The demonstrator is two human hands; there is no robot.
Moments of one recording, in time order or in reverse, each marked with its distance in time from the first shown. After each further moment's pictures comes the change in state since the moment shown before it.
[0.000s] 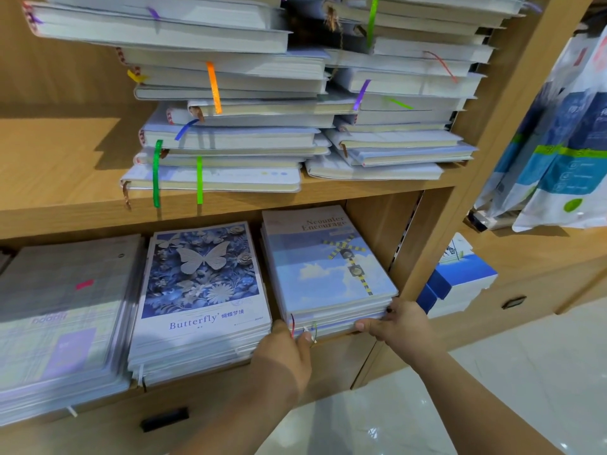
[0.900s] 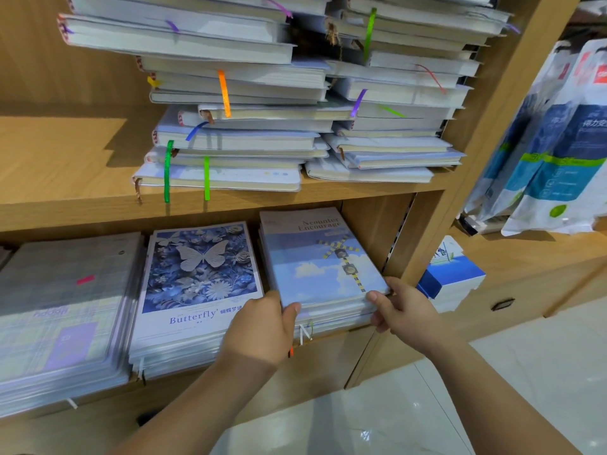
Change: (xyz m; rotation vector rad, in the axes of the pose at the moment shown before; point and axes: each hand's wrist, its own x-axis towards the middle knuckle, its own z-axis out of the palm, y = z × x) left_hand 0.008 0.006 -0.046 0.107 0.141 0.237; right_hand -0.019 -0.038 -0.026 -0.151 -0.022 -0.151
